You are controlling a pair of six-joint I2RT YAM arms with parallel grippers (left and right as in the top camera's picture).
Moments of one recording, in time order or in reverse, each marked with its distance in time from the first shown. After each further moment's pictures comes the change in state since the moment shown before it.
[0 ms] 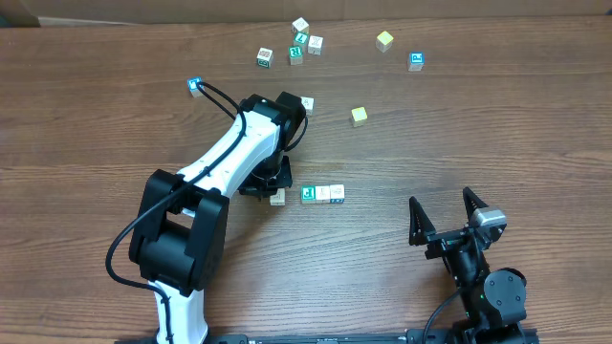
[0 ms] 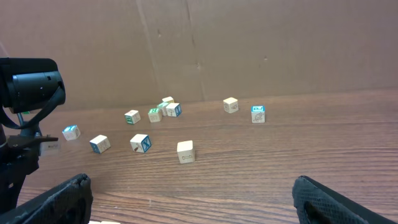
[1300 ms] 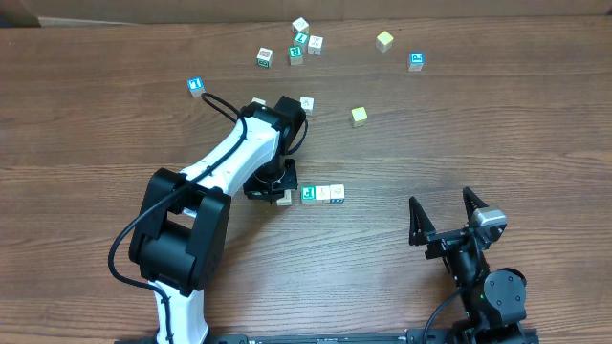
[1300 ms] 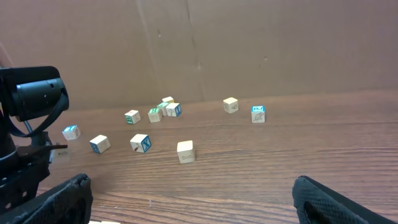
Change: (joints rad) left arm 0.000 0.000 -0.060 0.117 0.122 0.019; right arm 0.000 0.000 0.000 0.000 0.000 0.000
